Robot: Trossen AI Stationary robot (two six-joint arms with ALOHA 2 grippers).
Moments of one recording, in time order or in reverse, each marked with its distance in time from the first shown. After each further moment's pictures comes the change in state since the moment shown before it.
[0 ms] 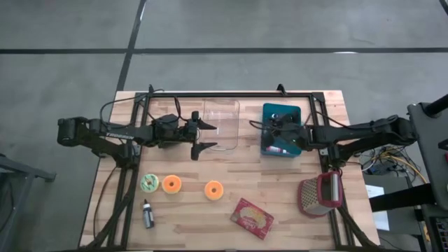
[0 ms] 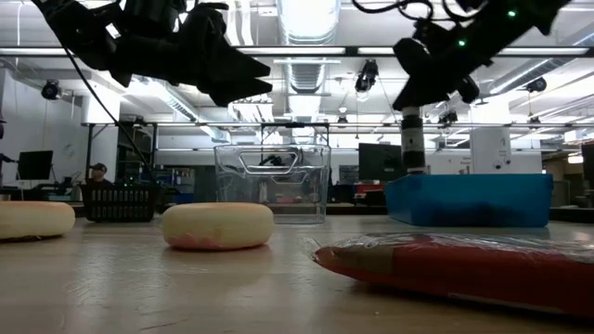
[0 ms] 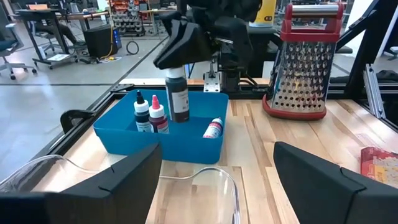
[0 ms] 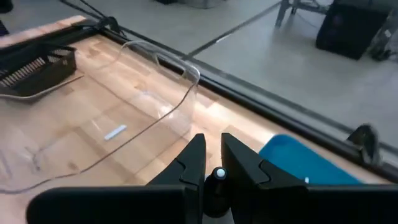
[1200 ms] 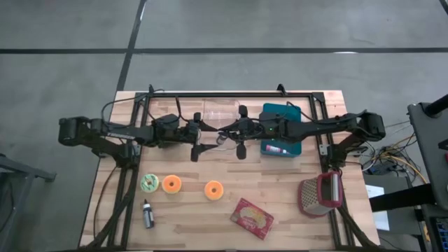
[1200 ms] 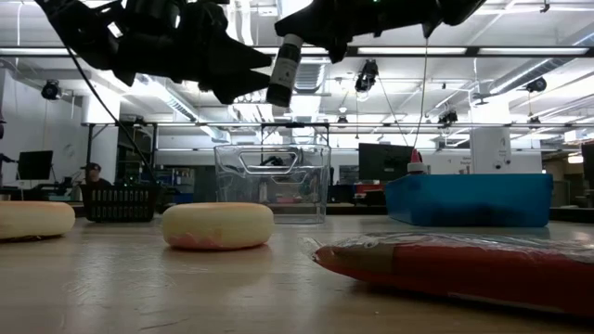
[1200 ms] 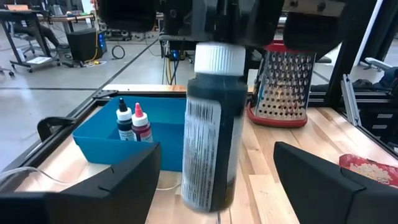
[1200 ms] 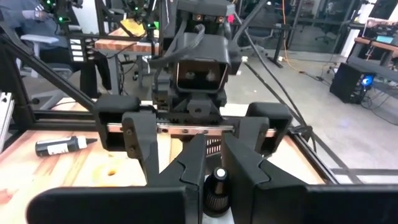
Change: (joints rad) left arm -0.008 0.015 0.012 0.026 0.055 -0.031; right arm -0.050 0.440 0.367 0.538 -0.759 -0.517
